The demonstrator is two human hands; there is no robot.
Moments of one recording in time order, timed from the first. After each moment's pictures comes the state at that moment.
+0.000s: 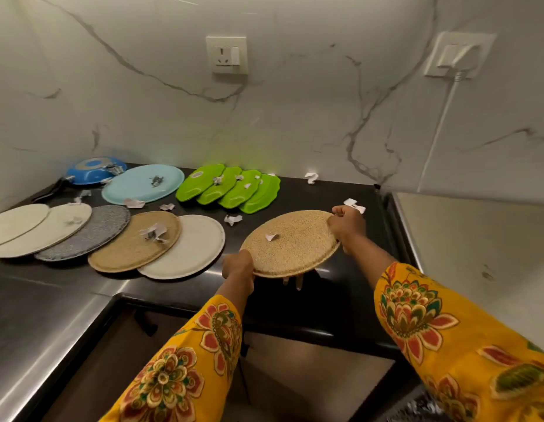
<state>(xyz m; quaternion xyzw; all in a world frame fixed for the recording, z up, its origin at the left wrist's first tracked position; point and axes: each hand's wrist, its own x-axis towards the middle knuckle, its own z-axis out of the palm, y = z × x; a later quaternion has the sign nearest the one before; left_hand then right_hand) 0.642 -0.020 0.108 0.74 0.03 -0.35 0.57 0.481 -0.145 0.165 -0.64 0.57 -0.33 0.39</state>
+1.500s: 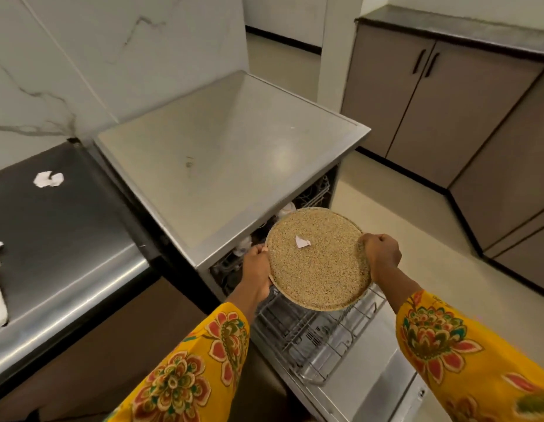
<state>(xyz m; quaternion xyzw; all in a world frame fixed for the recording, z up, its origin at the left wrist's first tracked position) 0.161 0.023 0.011 0.59 -0.35 -0.67 0.29 -0.045 0.095 0.014 -0.05 0.84 -0.47 0.26</state>
